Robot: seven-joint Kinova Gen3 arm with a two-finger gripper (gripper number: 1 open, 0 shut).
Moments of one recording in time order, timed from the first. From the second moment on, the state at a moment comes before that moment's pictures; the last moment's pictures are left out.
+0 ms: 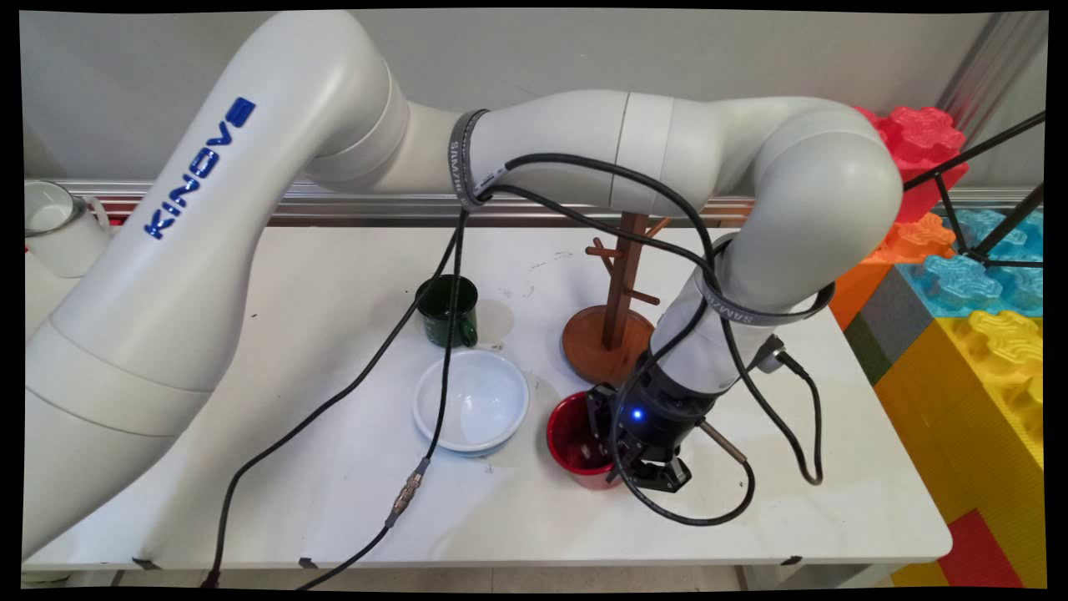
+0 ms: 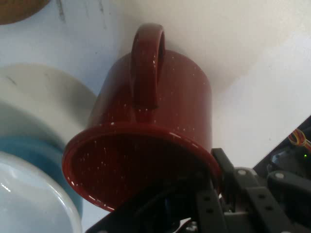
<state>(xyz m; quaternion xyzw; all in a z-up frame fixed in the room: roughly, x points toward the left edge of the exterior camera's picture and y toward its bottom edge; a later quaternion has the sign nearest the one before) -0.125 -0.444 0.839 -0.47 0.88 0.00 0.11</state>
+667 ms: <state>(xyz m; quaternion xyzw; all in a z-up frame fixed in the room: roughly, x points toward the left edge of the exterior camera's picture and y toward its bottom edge) -0.124 -0.449 0.833 -0.47 0.88 -0.01 0.11</state>
